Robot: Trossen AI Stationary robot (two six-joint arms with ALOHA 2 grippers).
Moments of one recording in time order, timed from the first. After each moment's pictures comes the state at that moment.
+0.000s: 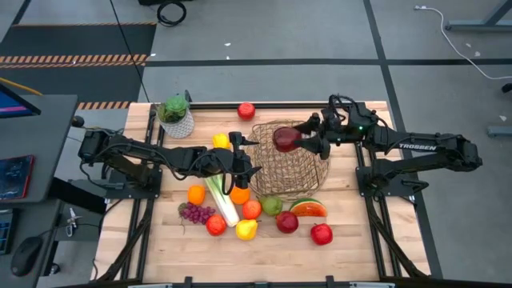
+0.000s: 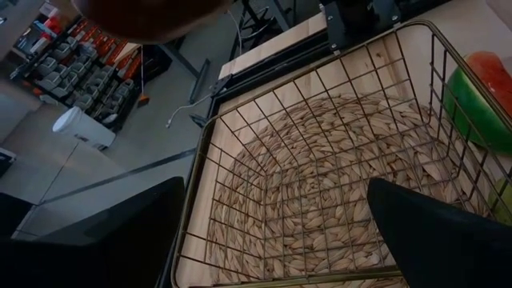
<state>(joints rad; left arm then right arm) -0.10 1.48 1.04 0.04 -0.50 0.42 -0.27 0.92 0.67 0.27 -0.28 0.47</state>
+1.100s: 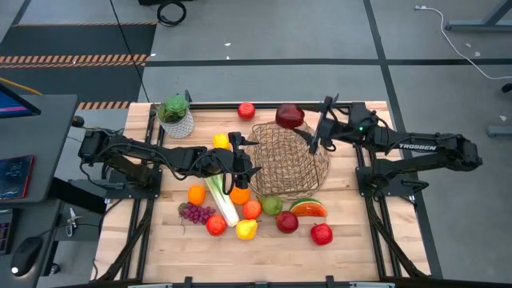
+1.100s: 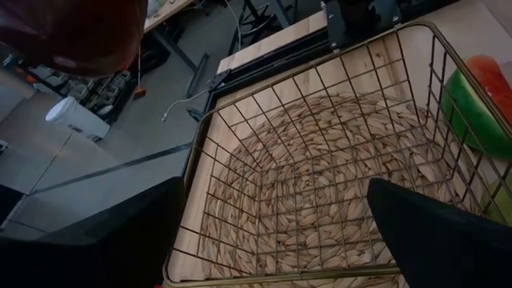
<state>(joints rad) -0.10 1.48 1.04 0.03 -0.50 0.38 -0.25 0.92 0.67 0.28 0.08 -0.71</state>
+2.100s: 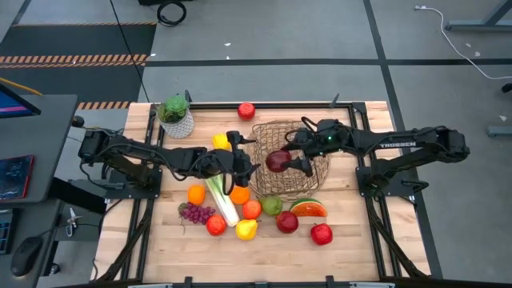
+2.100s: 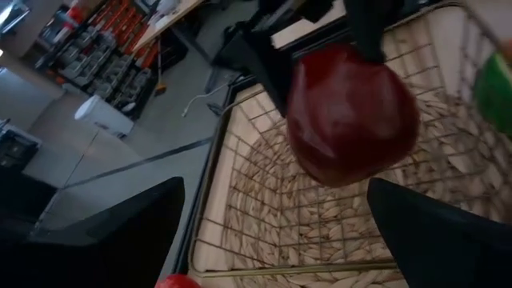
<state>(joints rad) -0.12 1.48 1.04 0.03 -0.57 0.42 -0.22 1.14 0.66 0.12 -0.30 0.24</state>
